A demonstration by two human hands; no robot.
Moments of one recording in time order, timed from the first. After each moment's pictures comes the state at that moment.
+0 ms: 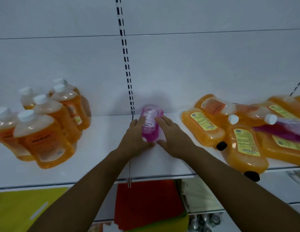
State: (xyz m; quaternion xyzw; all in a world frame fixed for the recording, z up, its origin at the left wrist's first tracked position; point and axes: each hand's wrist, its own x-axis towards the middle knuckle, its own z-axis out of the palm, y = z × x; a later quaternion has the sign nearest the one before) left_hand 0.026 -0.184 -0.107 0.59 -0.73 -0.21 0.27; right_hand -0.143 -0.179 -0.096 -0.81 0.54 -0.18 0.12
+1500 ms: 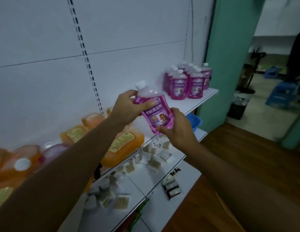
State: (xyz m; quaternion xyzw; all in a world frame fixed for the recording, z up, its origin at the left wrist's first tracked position) left_hand -0.600 -0.146 0.022 0.25 -0.77 -0.48 0.35; right_hand -0.733 -0.032 -0.047 -0.46 0.75 -0.47 0.04
